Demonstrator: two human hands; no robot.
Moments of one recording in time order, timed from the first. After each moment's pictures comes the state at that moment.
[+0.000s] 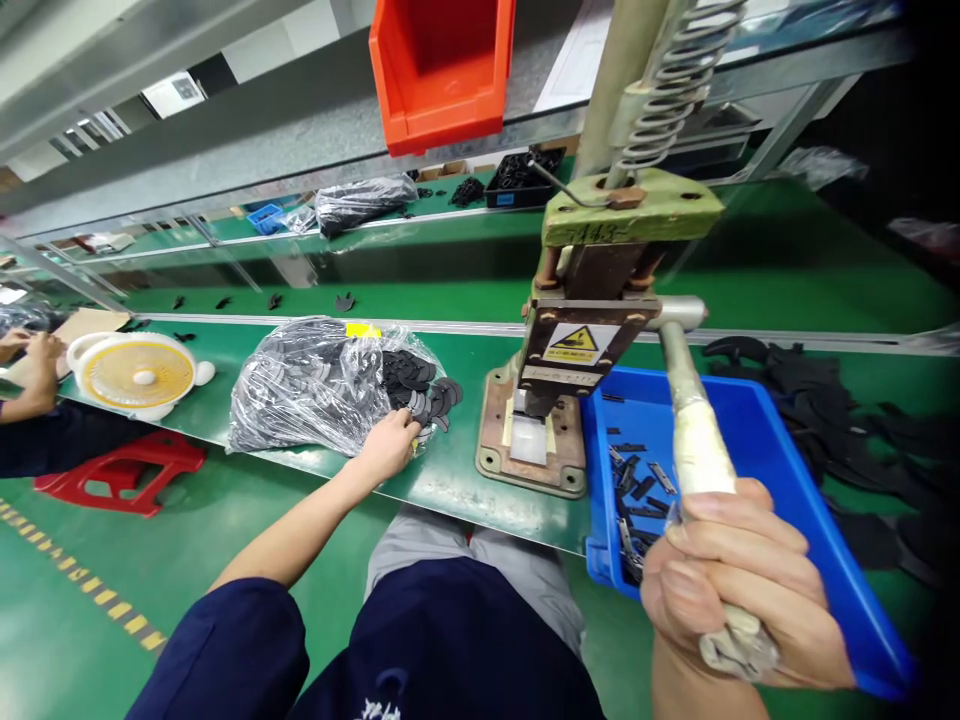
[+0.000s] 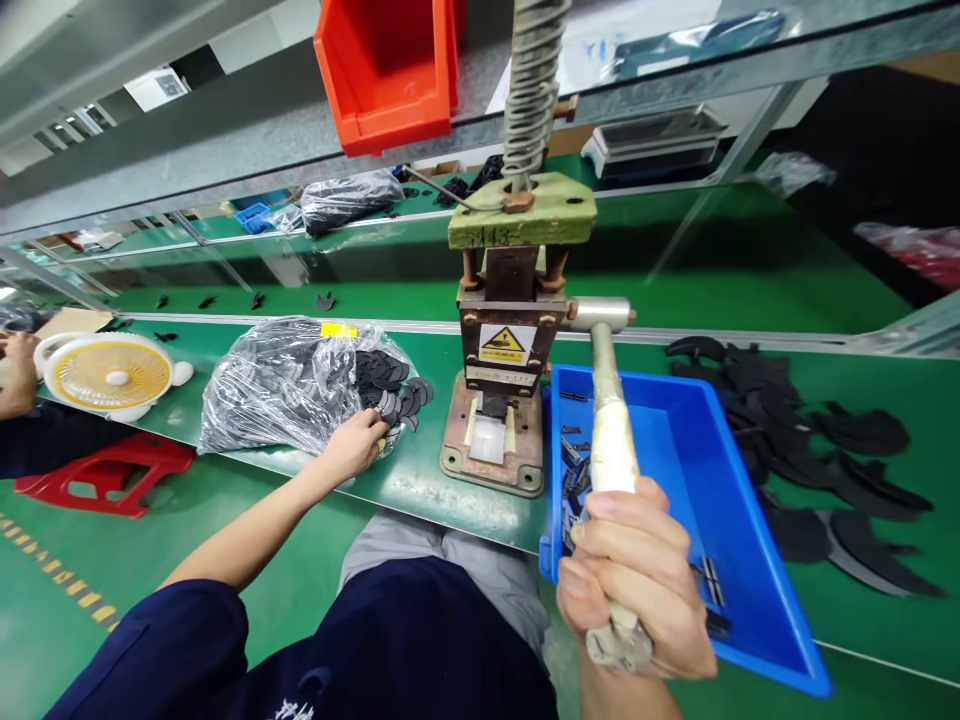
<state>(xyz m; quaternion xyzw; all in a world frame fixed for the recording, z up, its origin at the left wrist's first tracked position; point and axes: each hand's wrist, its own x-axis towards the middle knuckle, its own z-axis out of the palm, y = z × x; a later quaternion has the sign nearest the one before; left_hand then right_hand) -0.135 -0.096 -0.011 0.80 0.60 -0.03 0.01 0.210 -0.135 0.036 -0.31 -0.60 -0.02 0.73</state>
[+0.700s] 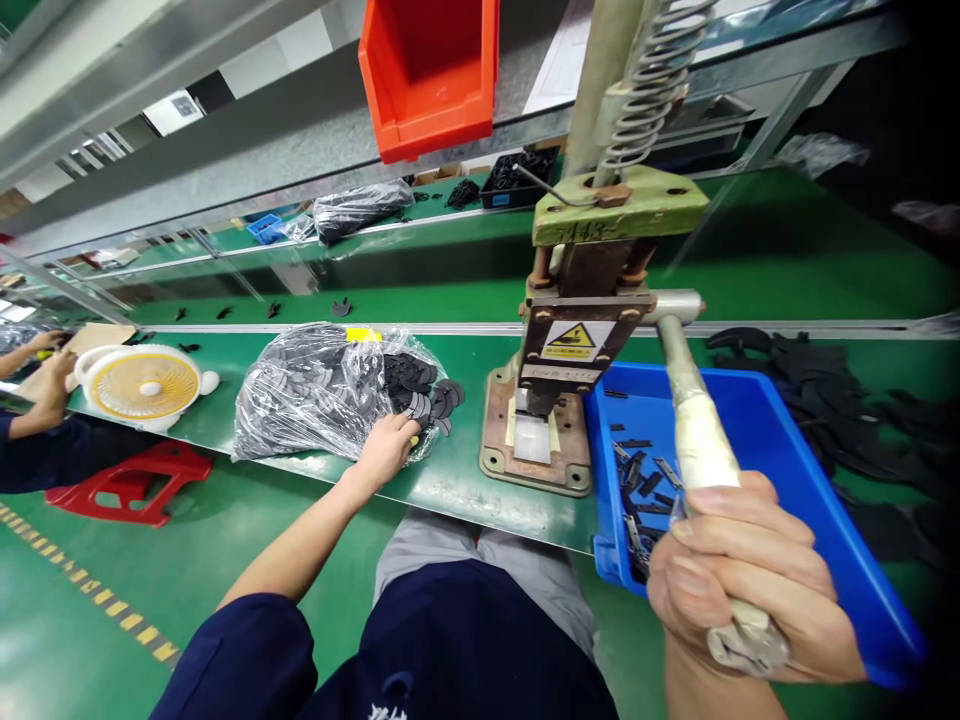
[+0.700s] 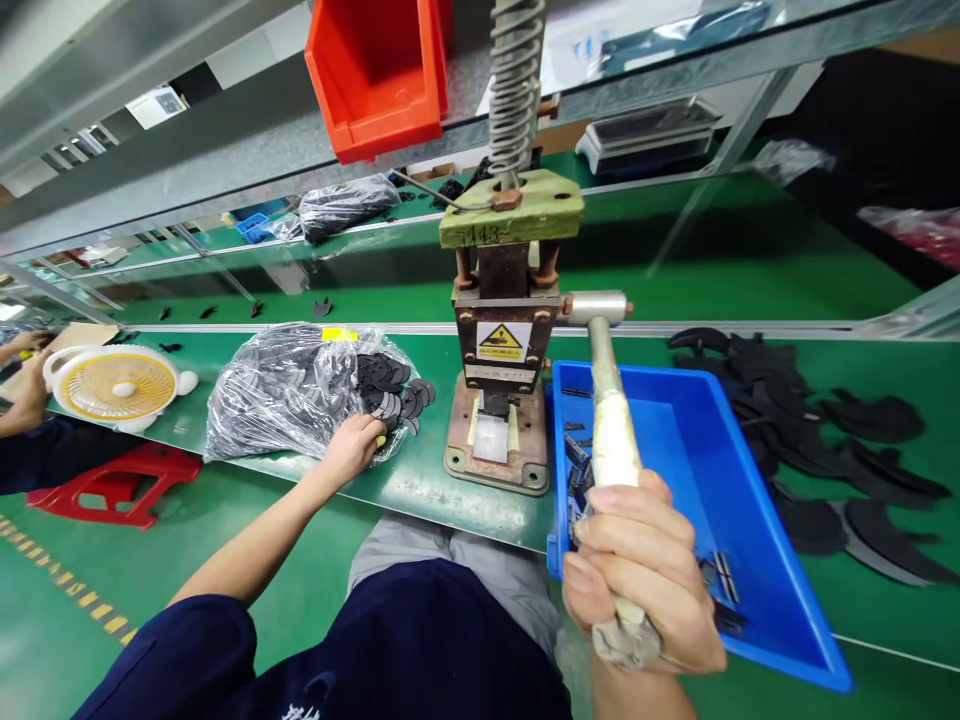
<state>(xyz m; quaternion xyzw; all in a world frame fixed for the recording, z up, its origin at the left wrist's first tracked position) -0.145 -0.099 -0.007 0.80 0.59 0.06 0.03 0.211 -0.134 0.030 -0.27 -0.60 -0.02 0.75</state>
